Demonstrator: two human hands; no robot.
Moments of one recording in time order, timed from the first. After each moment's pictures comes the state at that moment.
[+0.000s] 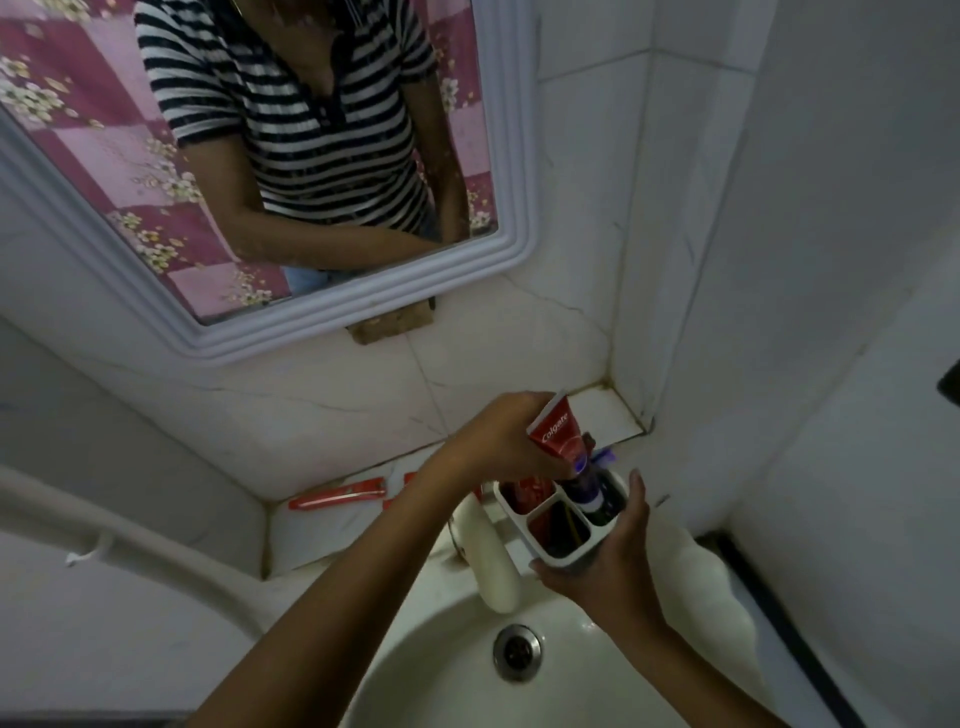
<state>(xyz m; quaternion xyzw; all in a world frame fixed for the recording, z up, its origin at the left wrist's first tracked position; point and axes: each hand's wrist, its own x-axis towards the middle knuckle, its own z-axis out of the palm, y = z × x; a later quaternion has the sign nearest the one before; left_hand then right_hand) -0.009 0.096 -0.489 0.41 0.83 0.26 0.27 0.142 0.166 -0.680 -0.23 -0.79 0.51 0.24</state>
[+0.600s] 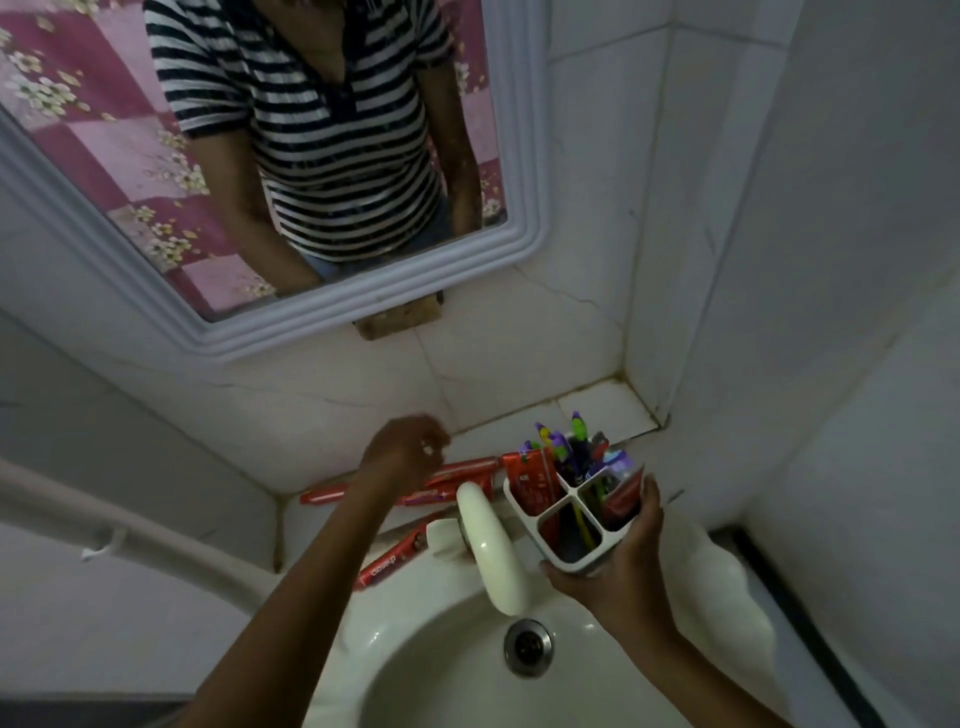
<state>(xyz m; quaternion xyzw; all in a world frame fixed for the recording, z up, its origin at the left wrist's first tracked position) -0.087 0.007 -0.563 0.26 0.94 0.13 0.15 0.142 0.163 -0.689 -0.22 -0.77 0.54 0.26</state>
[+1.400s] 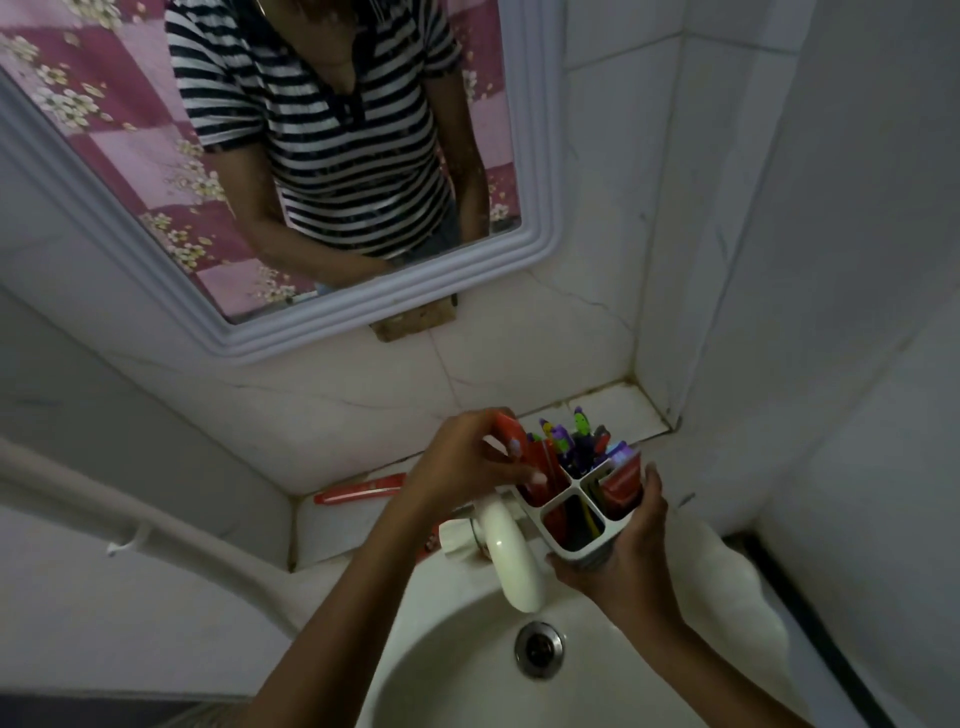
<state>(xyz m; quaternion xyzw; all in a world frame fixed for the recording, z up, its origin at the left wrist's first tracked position) -0.023 0.037 -0.510 0.32 0.85 0.35 0.23 0.135 0.163 -0.679 -0.23 -0.79 0.52 0.24</state>
